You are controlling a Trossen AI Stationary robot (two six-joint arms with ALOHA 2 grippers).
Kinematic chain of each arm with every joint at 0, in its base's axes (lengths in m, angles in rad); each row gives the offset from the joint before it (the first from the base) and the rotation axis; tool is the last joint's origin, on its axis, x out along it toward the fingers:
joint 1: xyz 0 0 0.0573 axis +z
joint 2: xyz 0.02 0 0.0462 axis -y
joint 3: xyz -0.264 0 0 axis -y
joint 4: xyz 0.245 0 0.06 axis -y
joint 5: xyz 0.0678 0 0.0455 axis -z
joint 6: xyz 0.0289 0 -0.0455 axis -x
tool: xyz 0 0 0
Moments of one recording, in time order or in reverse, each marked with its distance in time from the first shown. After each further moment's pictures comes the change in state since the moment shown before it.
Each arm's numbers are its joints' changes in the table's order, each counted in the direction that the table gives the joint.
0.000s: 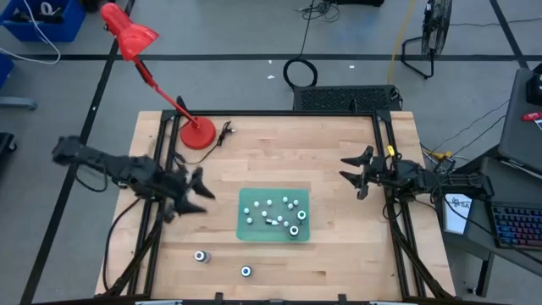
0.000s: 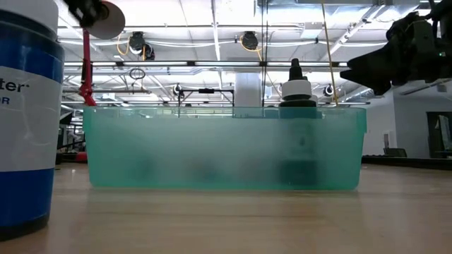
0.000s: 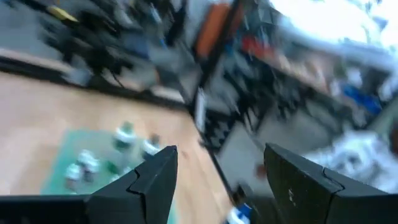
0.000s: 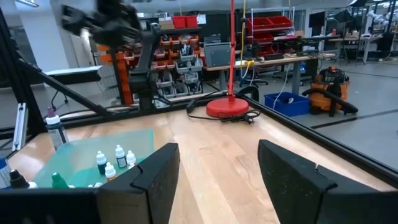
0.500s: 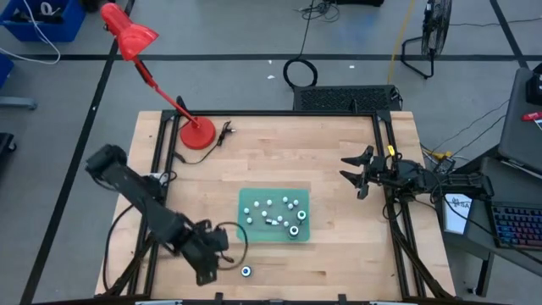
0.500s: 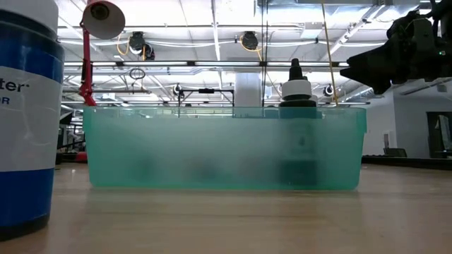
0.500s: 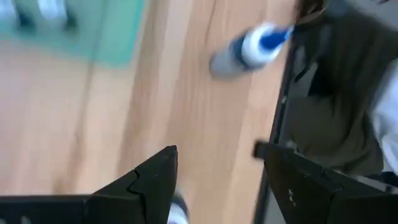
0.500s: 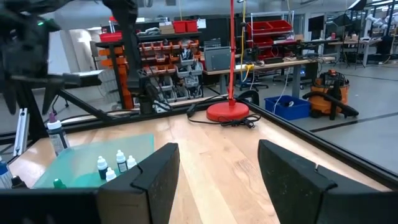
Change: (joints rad) left arm -0.407 -0.990 0.794 -0.882 -0.131 0.549; right arm 0.000 0.000 0.000 0.020 0.000 0.000
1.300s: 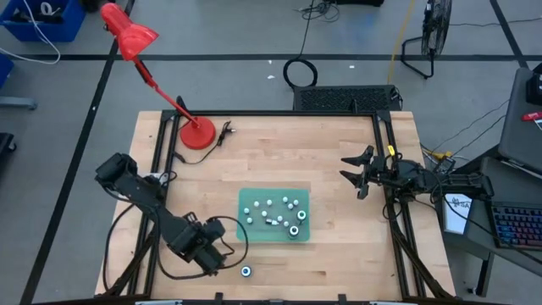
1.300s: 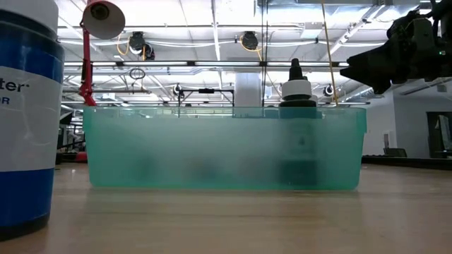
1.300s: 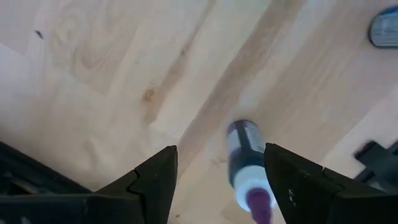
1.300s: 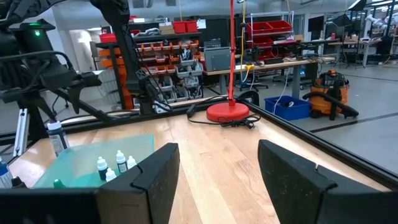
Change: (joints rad) left arm 0.009 -0.165 0.127 -0.469 0.047 0.330; right arm 0.000 0.000 0.000 0.002 0.000 0.000
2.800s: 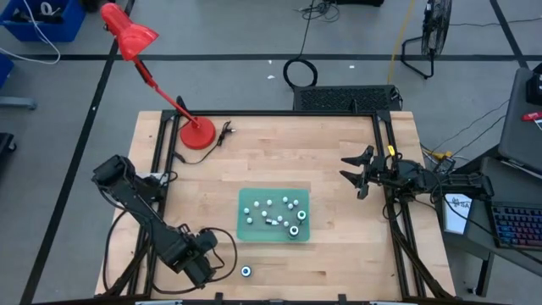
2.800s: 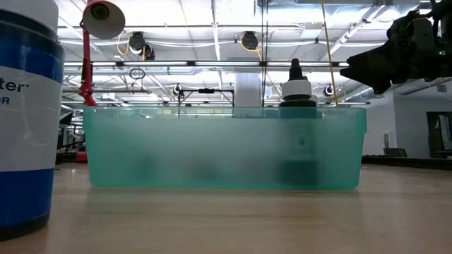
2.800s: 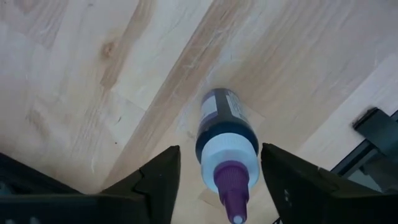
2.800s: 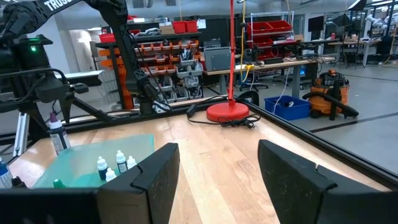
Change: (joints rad) left arm -0.112 0.000 -0.105 0.152 0.053 0.138; right arm 0.000 0.000 0.000 0.000 0.000 0.000
